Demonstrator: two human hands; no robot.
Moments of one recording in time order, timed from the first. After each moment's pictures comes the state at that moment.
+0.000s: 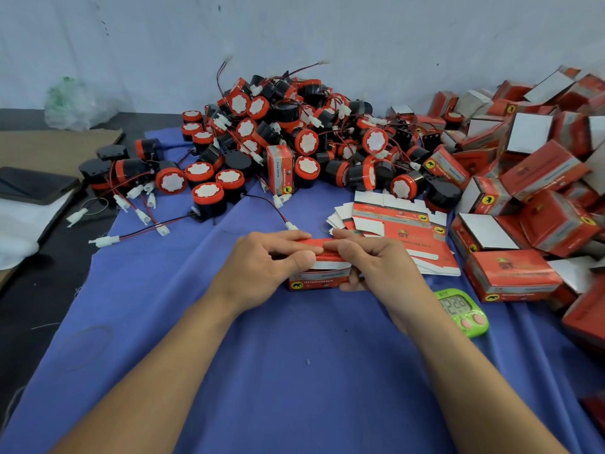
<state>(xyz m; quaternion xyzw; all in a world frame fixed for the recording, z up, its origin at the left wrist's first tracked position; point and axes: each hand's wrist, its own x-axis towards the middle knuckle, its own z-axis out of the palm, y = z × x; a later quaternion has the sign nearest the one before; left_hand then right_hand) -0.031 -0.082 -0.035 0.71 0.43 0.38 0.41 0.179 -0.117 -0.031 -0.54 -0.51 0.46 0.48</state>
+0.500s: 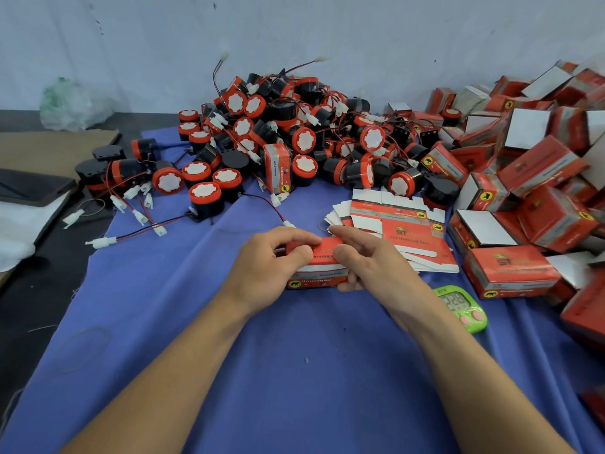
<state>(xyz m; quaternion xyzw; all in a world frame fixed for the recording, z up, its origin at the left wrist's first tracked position) -0.015 -0.087 -0.037 0.66 0.44 0.42 0.44 0.184 -0.113 -0.036 -0.56 -0.54 0.46 0.43</state>
